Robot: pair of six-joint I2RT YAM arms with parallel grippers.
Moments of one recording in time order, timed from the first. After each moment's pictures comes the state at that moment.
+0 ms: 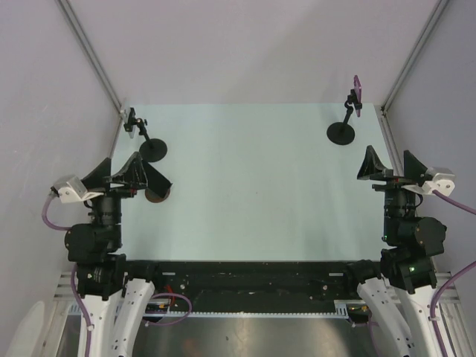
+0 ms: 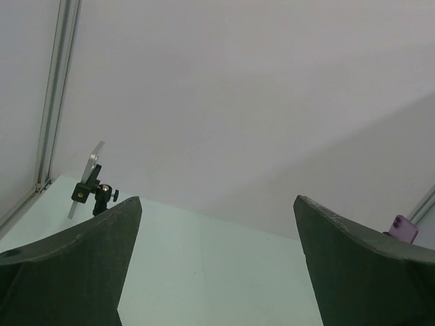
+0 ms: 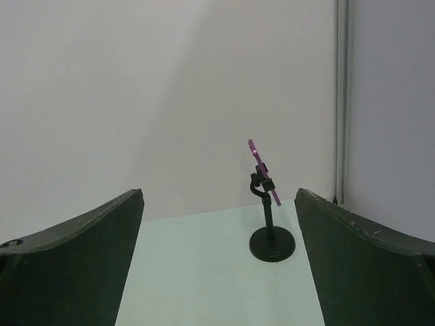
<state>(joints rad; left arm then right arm) -0.08 0.29 0.74 -0.04 -0.13 -0.37 0.24 0.35 0.73 0.07 0.30 0.06</state>
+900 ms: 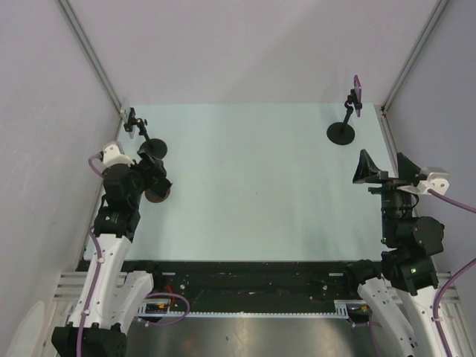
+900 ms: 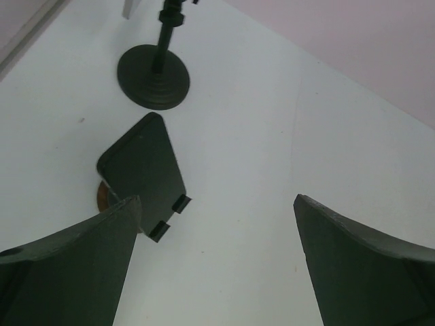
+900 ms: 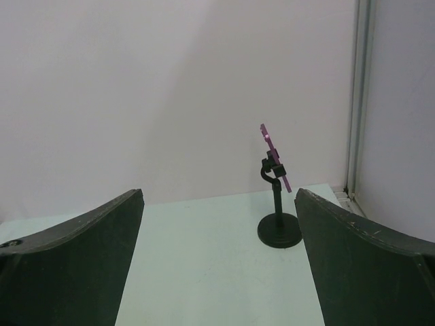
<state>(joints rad) -0.04 0.73 0.73 -0.30 -0.15 -0.47 0.28 0.34 0.73 0.02 0.31 0.06</state>
